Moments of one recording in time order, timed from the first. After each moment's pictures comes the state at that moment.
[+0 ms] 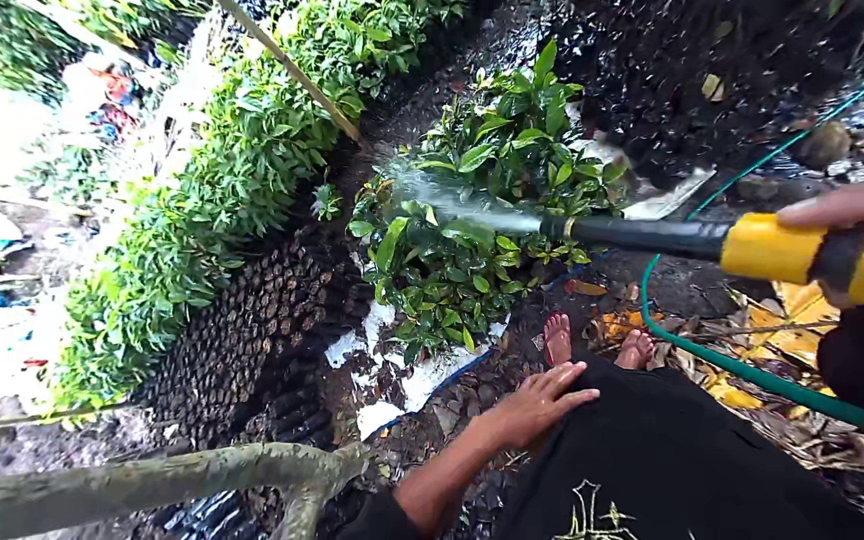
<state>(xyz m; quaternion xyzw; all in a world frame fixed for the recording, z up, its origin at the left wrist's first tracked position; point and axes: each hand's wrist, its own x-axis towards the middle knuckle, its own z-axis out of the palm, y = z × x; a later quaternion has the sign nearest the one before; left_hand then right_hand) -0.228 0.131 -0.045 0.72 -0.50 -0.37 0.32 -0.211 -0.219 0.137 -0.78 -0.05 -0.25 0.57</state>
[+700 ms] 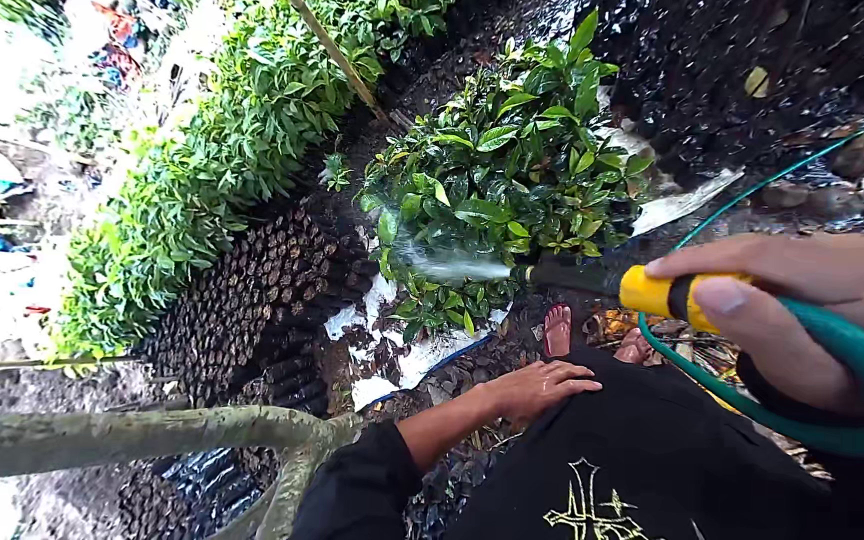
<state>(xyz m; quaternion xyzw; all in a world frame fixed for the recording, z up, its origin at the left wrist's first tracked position) -0.213 0.130 -0.074 0.65 -0.58 -0.37 0.32 -0.191 -0.160 0.123 -0.79 -0.15 -0.18 0.57</state>
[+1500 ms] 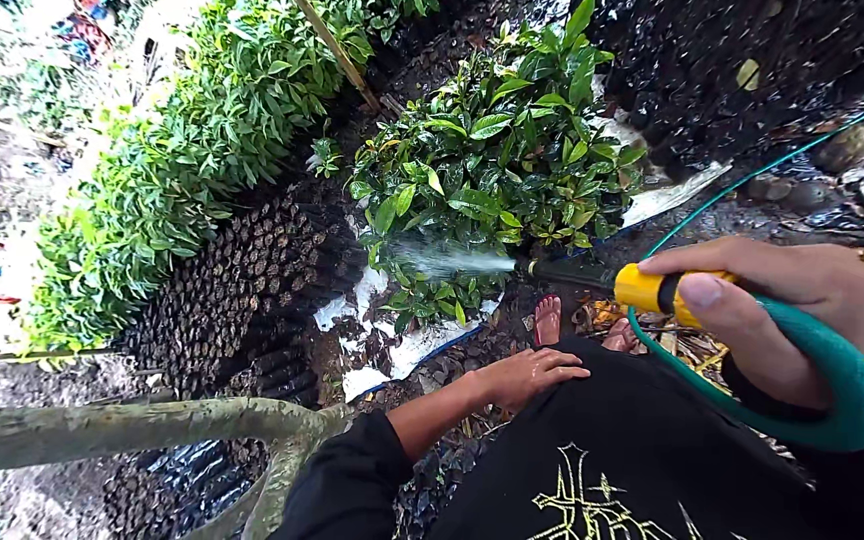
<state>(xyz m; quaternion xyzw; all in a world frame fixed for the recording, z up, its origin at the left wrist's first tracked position) -0.212 0.132 -0.078 0.65 -0.58 -0.37 0.31 -0.206 -0.155 0.116 -0.80 -0.12 -0.16 0.57</state>
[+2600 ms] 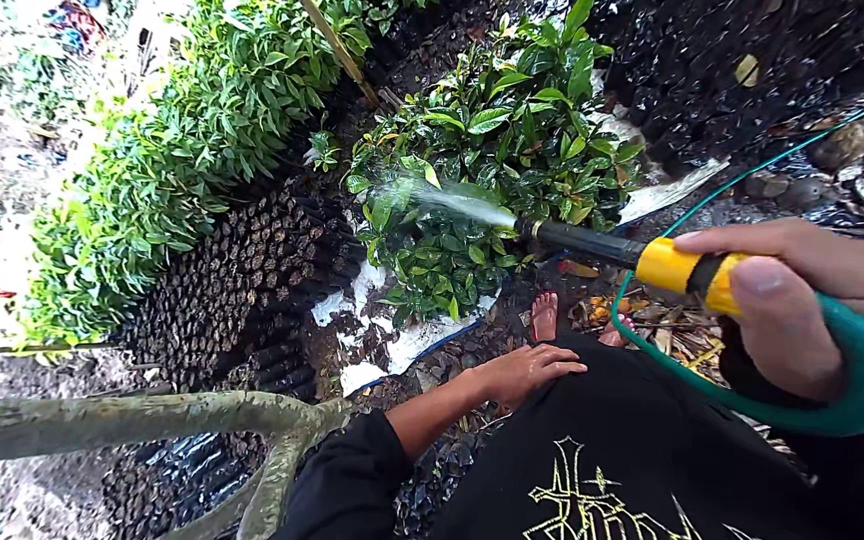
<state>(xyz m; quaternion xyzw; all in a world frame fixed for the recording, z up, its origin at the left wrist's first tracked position) -0.220 0.128 -0.078 0.66 -0.57 -0.38 0.31 -0.217 -0.164 0.109 -0.78 -0.08 -0.22 0.58</state>
